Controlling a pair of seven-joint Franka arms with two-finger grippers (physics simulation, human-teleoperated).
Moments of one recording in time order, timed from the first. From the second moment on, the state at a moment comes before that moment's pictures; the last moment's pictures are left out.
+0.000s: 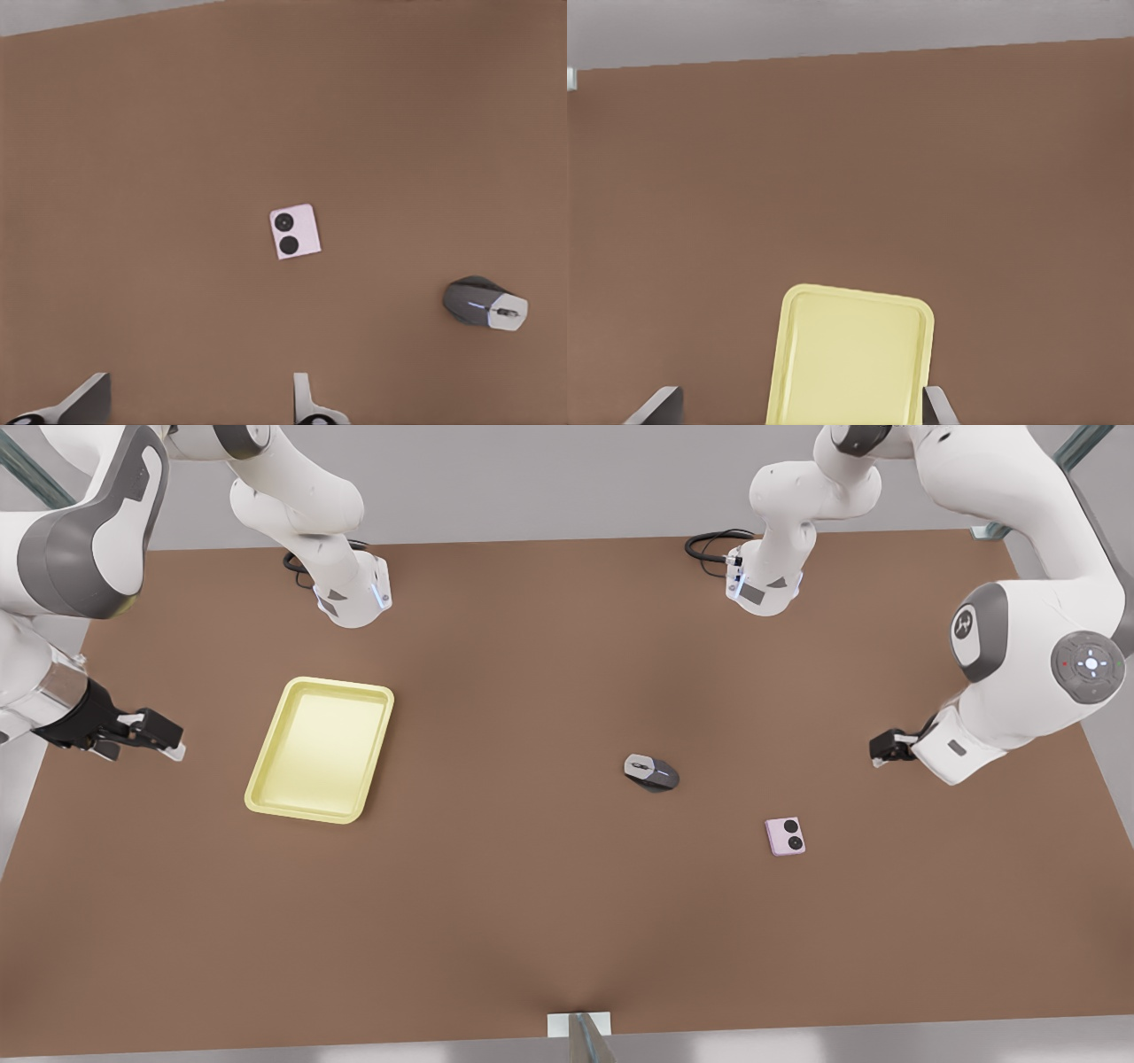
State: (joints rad) left arm -0.03 0.26 -0.01 -1.41 0.04 1.61 0.10; right arm -0.08 0.18 0.02 -1.26 0.02 1.50 -0.01
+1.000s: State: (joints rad) left arm -0.10 0.60 0.00 -1.96 -0.04 2.67 -0.08; right arm -0.08 0.19 0.02 -1.26 0.02 1.53 -0.01
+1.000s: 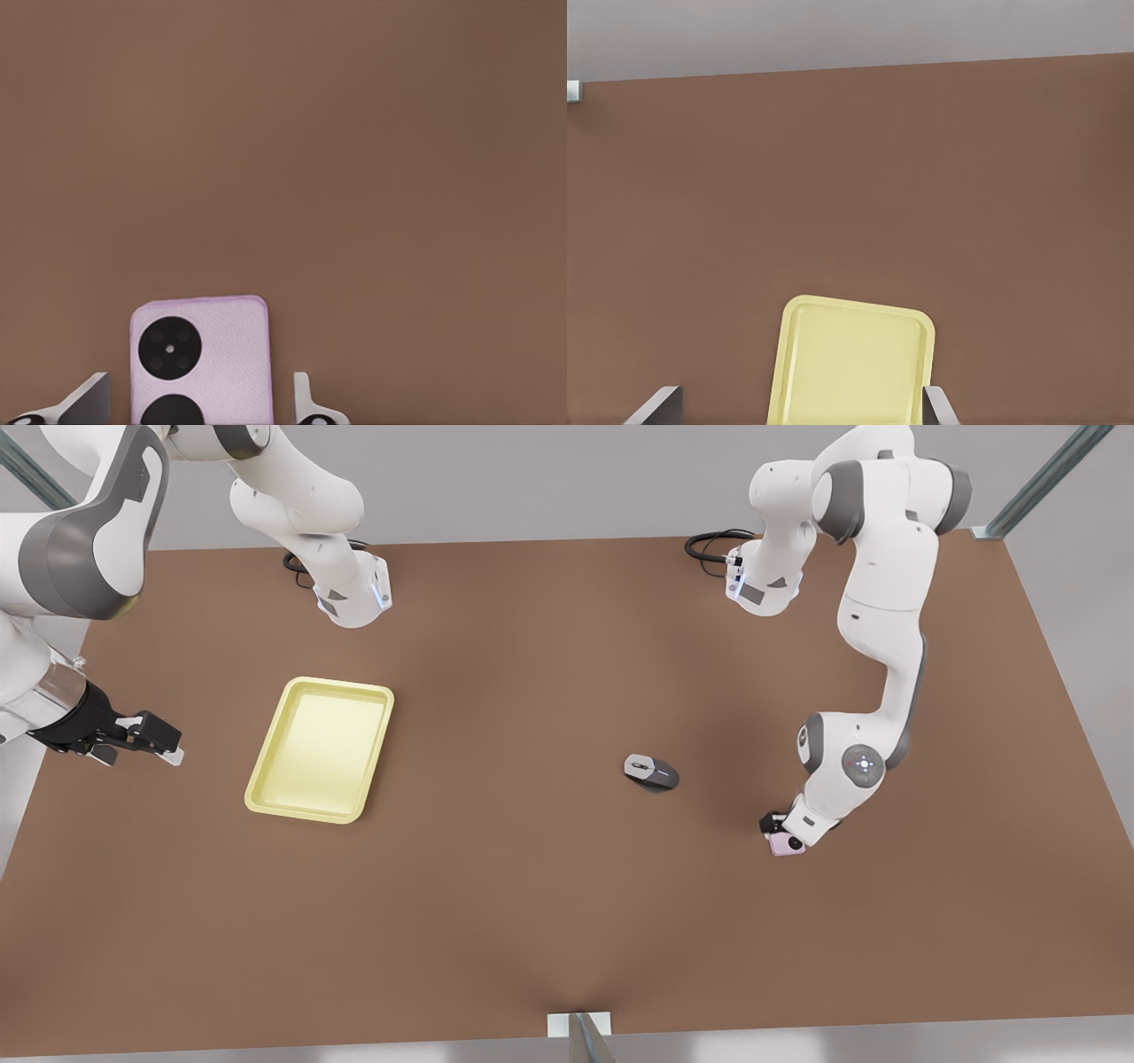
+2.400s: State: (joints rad) left arm -0.73 0.94 0.00 -1.07 -0.01 2.11 -0.41; right arm -0.08 0.19 0.02 -1.26 0.02 1.53 -0.01
